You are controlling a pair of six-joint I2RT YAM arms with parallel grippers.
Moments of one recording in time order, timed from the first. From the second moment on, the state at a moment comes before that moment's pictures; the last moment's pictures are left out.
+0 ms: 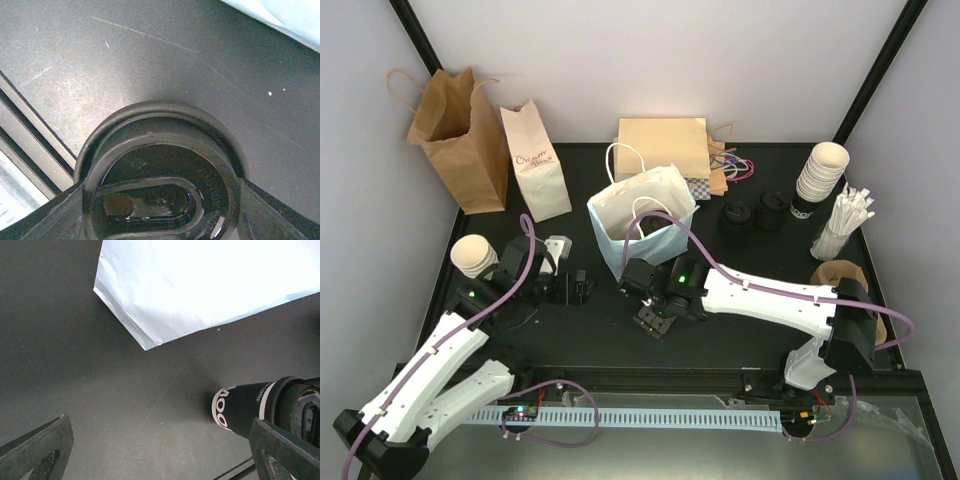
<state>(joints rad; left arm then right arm) -0.52 0.74 0.80 -0.87 0.16 -0.47 1.23 1.55 1.33 -1.10 0.15 0.25</state>
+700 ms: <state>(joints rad) -0.52 0.74 0.80 -0.87 0.16 -0.47 1.23 1.56 1.26 -1.05 0.16 0.25</state>
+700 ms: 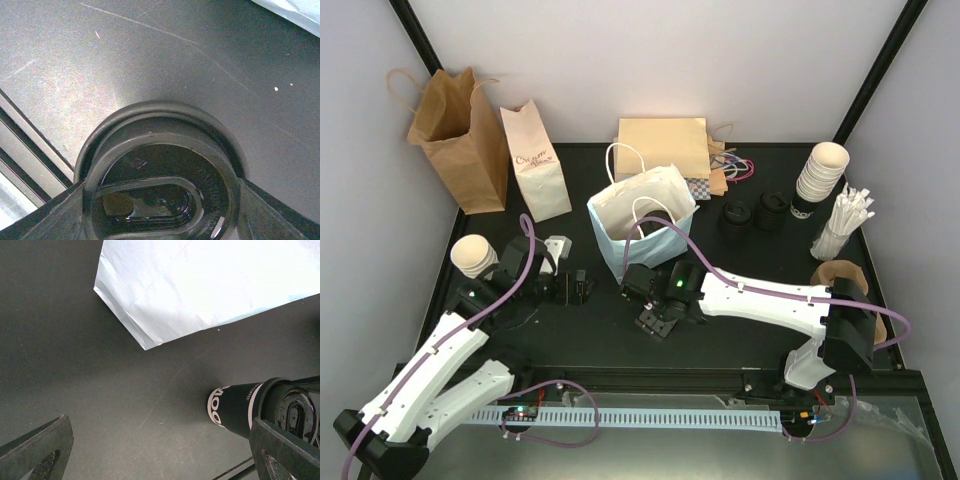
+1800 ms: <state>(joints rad) -0.50 0.81 1.14 -0.96 0.02 -0.41 1.23 1.46 1.81 -1.16 0.16 0.18</state>
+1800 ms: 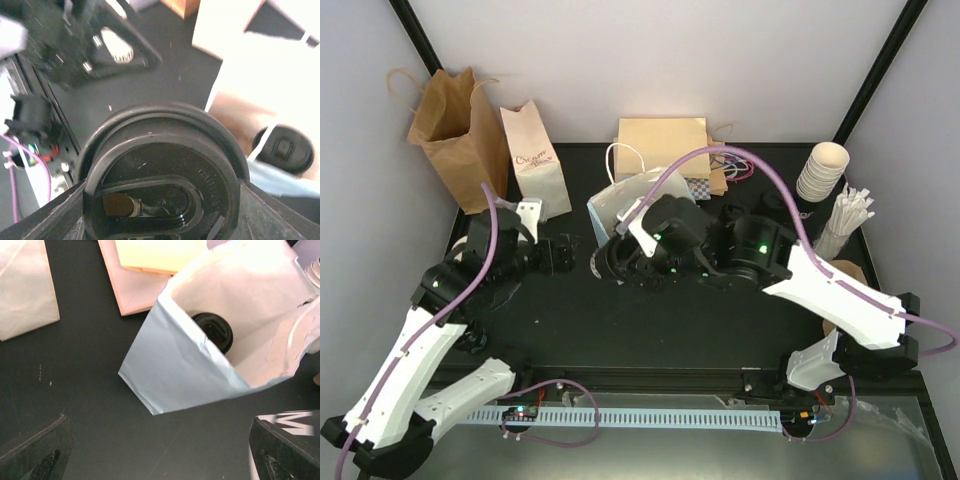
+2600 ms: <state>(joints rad) -0.42 1.26 1.42 -0.87 0.24 -0.15 0.97 1.55 2.15 -1.16 0.44 0.13</state>
